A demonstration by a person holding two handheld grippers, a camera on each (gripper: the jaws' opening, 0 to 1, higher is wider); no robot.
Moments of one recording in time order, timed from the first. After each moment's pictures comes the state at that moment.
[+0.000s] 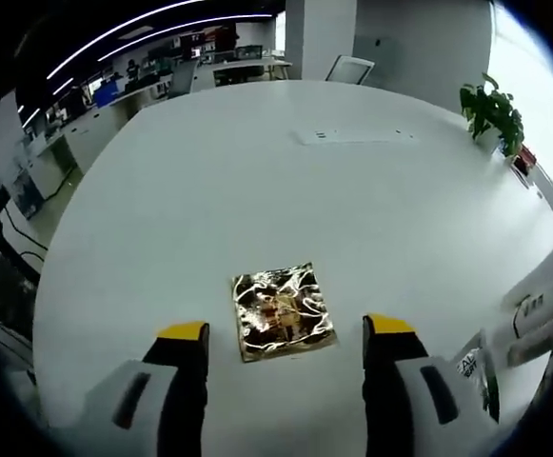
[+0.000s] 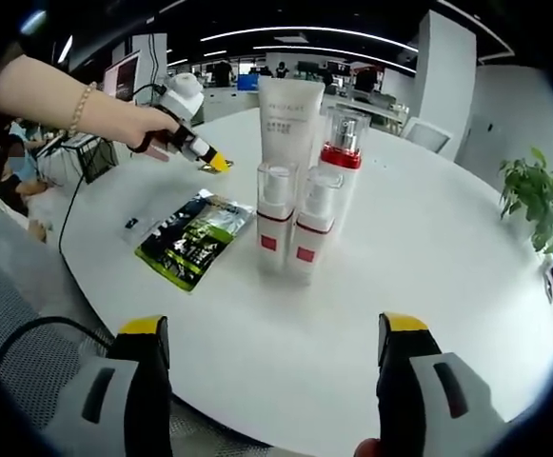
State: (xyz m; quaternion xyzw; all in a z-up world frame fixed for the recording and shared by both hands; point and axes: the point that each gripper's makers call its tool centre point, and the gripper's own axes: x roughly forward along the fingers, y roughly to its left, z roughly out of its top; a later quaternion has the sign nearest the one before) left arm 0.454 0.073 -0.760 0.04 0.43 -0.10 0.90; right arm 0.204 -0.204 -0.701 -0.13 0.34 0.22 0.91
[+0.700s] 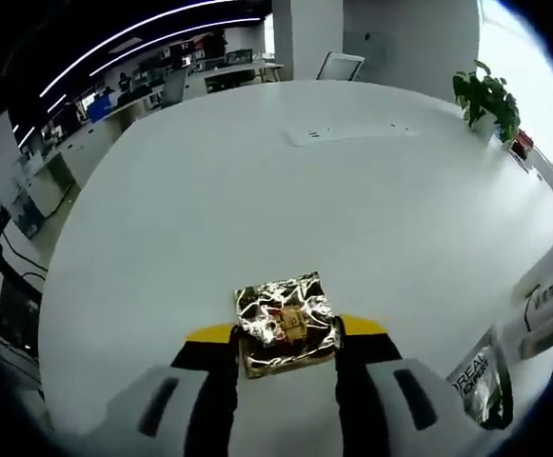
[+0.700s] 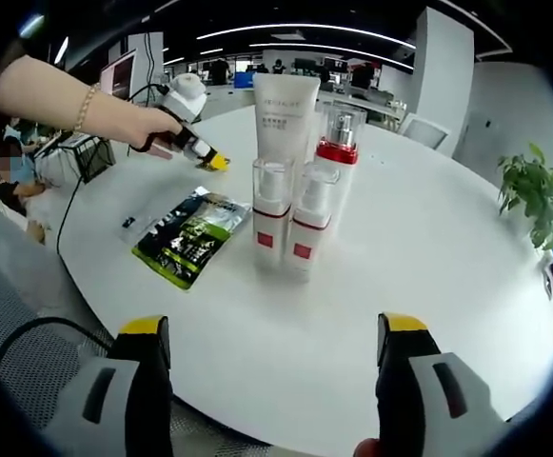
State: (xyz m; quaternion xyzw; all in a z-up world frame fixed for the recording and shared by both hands) left arm 0.464 0.070 -0.761 0.08 0.41 -0.11 0.90; right arm 0.207 -0.205 -0.705 -0.13 0.34 0.21 0.91
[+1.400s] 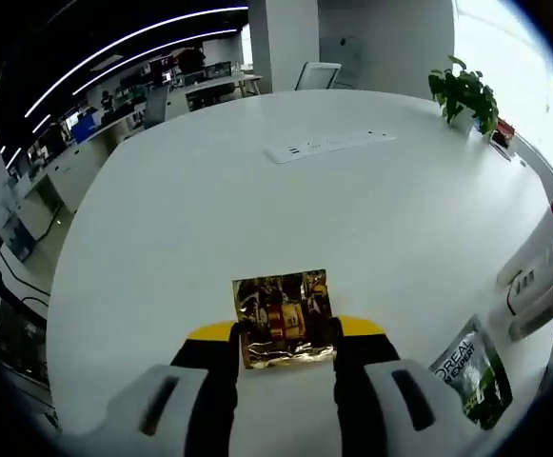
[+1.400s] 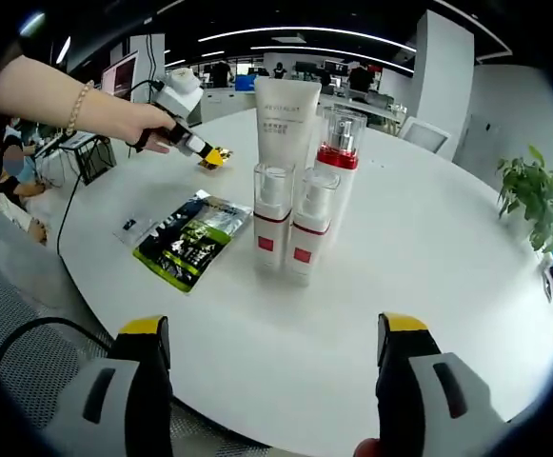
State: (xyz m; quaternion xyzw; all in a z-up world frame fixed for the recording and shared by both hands) left arm 0.458 0.066 -0.738 0.09 0.39 -0.15 0.90; right arm 0.208 -0.205 -0.706 -0.13 0.33 0.22 0.91
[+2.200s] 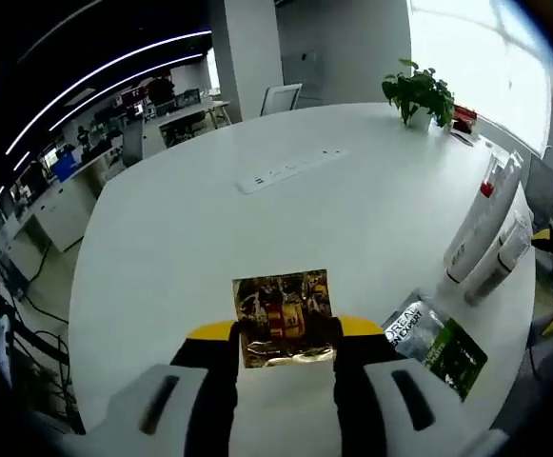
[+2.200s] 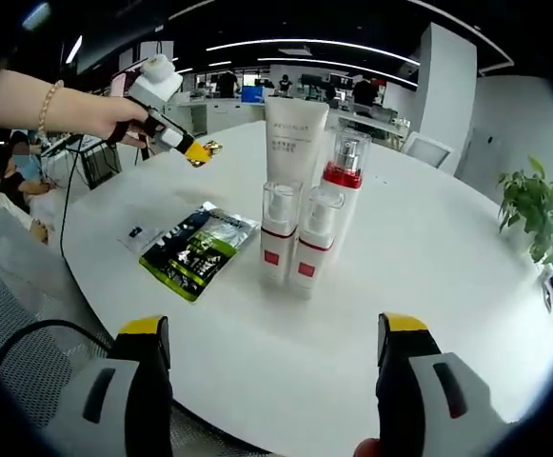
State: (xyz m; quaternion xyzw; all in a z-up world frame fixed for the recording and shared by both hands) left arm 0.401 0.058 -0.681 0.13 0.34 -0.23 0.90; right arm 0.207 -0.198 -0.691 -0.13 0.30 0.23 0.91
